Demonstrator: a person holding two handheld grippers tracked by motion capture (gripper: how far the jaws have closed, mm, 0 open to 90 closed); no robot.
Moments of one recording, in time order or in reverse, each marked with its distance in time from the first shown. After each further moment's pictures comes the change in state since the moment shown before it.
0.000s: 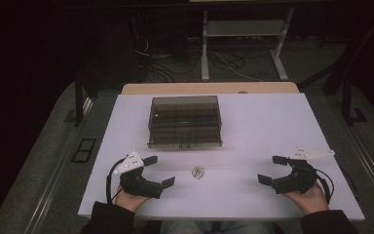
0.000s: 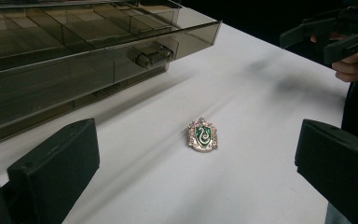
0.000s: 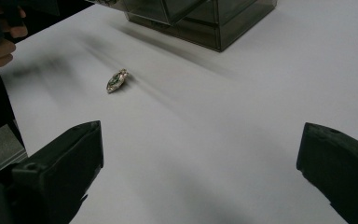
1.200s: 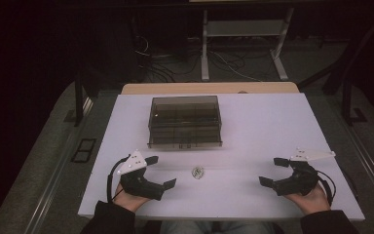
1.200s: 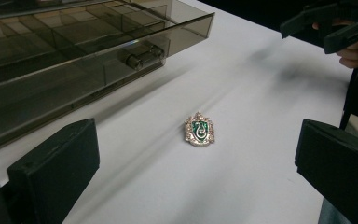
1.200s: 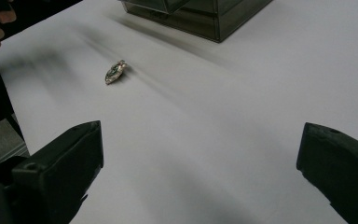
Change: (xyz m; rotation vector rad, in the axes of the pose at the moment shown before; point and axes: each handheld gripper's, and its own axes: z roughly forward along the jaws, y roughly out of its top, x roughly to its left) left arm -0.010 0.013 -0.002 0.065 0.009 0.061; right arm 0.001 -0.004 -0.003 0.026 -0.004 0.010
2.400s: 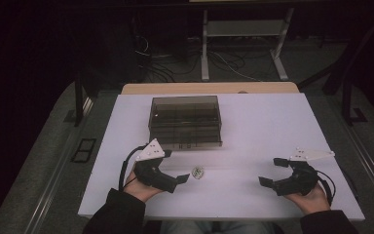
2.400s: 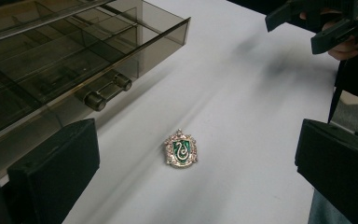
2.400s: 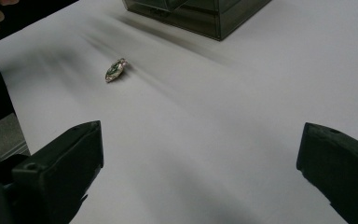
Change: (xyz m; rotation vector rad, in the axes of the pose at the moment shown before) left arm -0.010 0.036 0.030 0.103 -0.059 0.042; right arm -0.001 0.000 0.001 0.004 0.001 -0.008
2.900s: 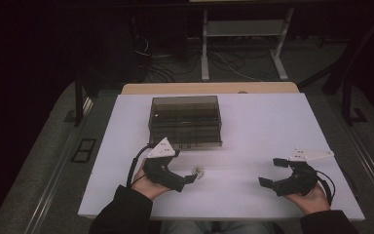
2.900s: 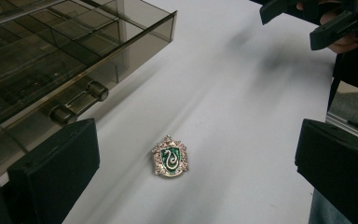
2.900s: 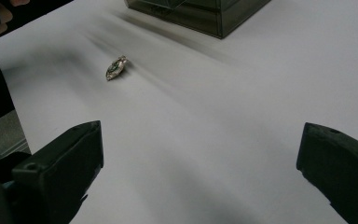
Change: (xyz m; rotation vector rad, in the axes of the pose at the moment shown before) left arm -0.004 0.007 0.019 0.044 -0.028 0.014; right arm 0.001 0.000 0.001 0.009 0.004 -0.003
